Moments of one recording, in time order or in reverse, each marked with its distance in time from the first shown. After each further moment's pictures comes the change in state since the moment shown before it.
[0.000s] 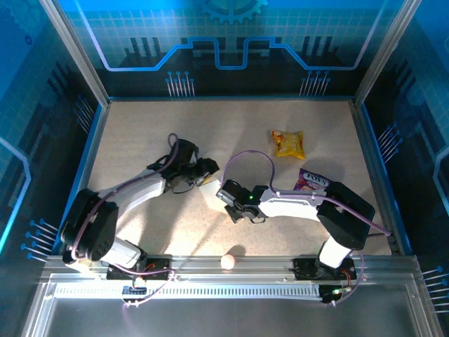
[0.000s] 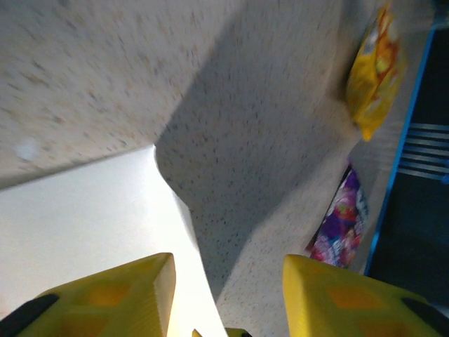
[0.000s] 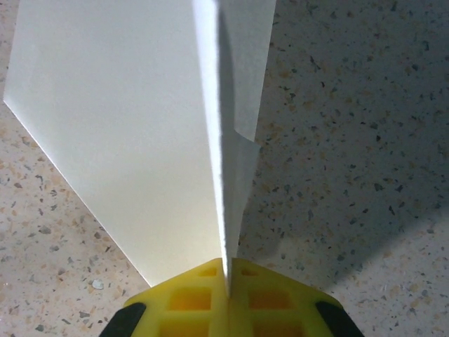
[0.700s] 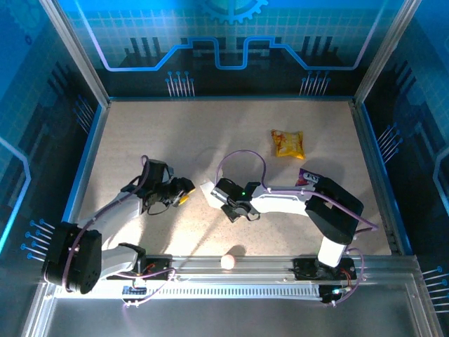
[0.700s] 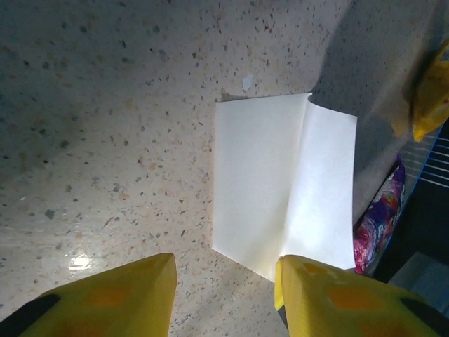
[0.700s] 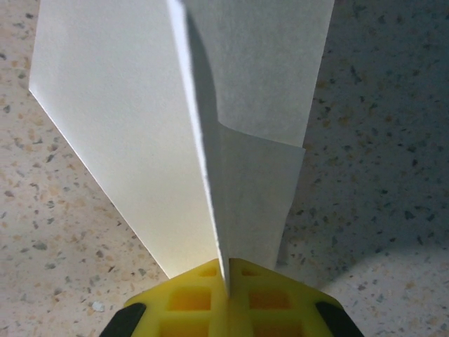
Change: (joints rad) left arm 0.182 -0.222 -0.296 -0.071 0.142 0.047; right arm -0.008 0.093 0.087 -0.056 -0.039 -0.059
